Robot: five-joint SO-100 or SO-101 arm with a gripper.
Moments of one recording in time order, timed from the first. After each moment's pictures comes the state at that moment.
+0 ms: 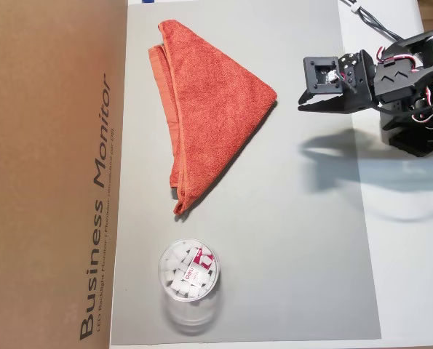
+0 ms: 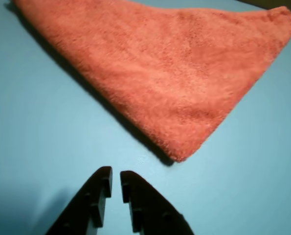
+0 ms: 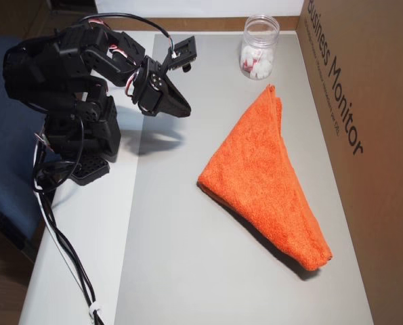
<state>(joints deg) 1.6 172.1 157.3 51.2 74.8</state>
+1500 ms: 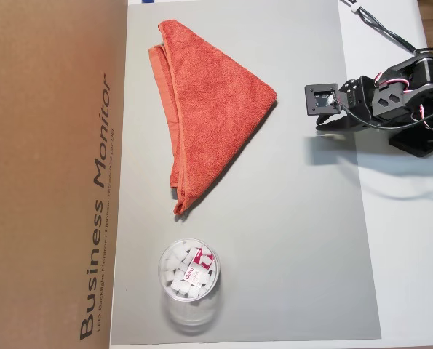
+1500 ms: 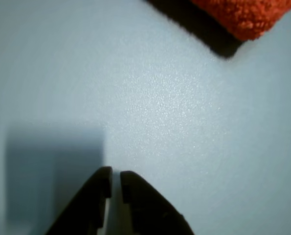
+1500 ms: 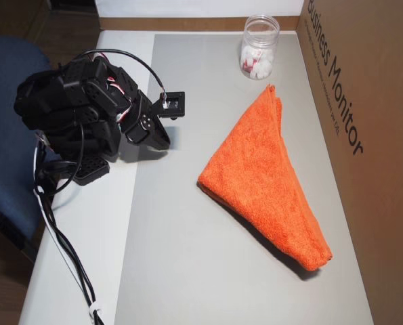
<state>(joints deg) 2.2 194.2 179.0 68.5 84.2</state>
